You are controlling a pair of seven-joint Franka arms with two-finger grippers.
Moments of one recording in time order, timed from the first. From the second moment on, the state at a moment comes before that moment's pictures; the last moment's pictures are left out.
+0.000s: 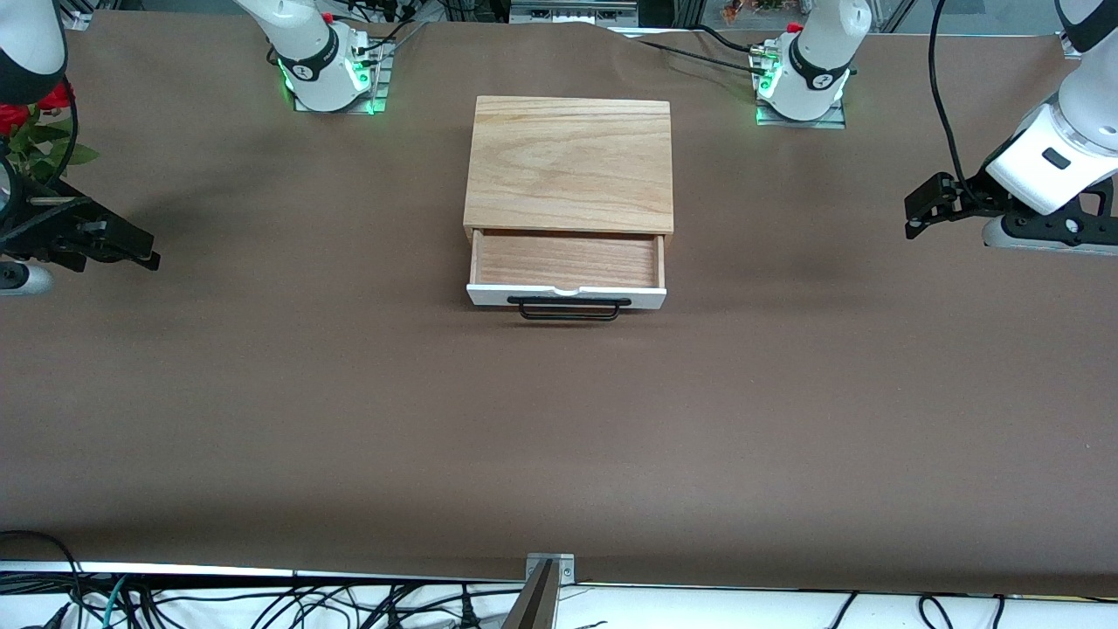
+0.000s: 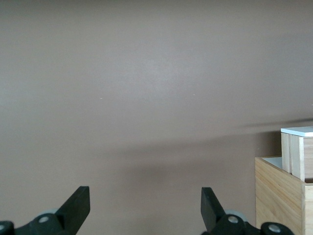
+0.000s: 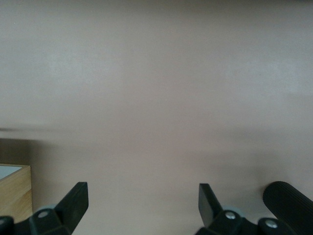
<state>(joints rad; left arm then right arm) -0.01 -0.01 -0.07 -1.67 0.01 1.68 -0.02 -0.01 0.14 -0.02 -1.54 0.01 1.68 -0.06</state>
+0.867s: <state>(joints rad) -0.01 -0.01 -0.07 -1.67 0.01 1.68 -0.02 -0.01 0.14 -0.02 -1.54 0.01 1.68 -0.06</state>
